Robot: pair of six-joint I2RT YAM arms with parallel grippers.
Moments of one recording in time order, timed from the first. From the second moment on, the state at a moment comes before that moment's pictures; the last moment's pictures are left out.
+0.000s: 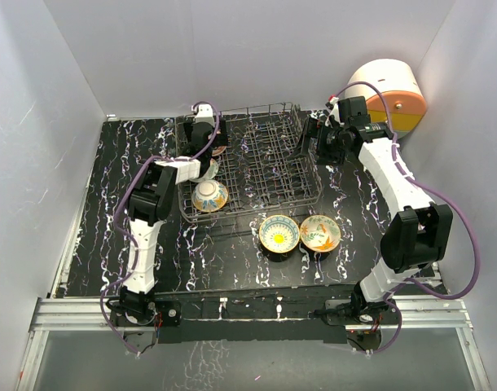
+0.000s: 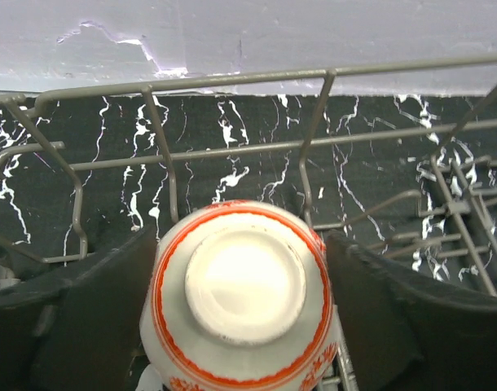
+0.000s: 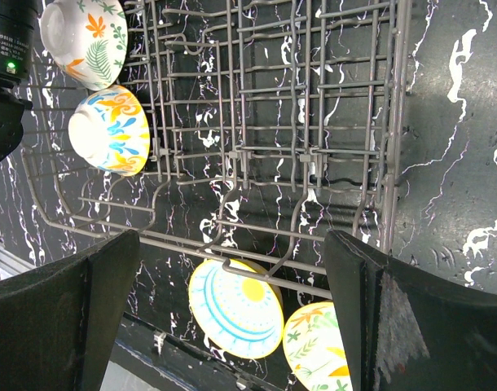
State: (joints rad) left arm -0.33 2.33 1.55 0.54 -0.33 -0.11; right arm 0.15 1.64 1.56 -0.78 -0.39 0.35
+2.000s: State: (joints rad) left arm -1.25 1.82 1.25 -0.30 -0.09 -0.15; right arm -0.13 1.52 1.32 -0.73 -0.33 0.50
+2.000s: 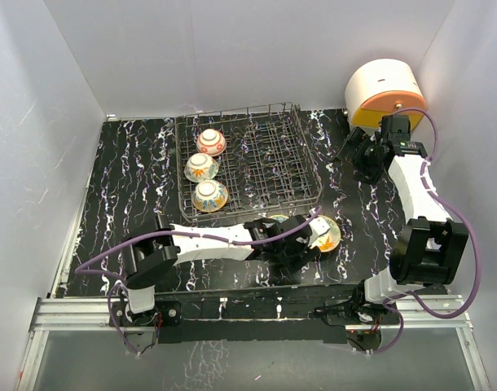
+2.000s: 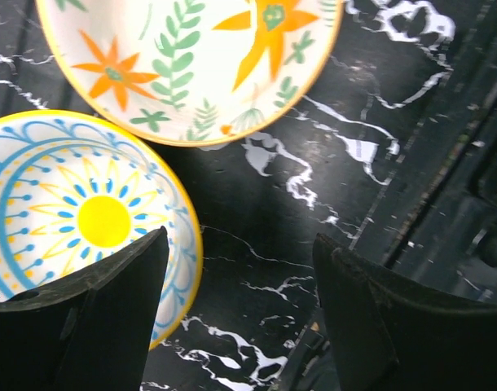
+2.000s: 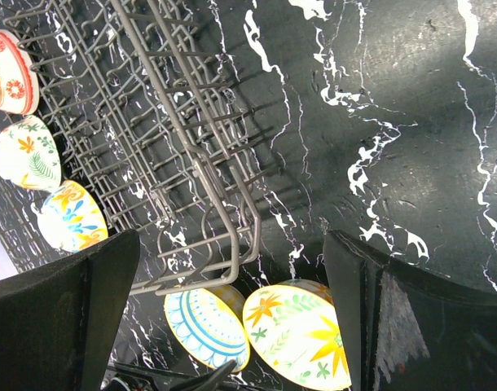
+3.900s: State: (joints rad) left arm -0.65 2.08 1.66 0.24 0.31 -0.98; right arm -0.19 1.51 1.33 -0.71 -0.34 0.50
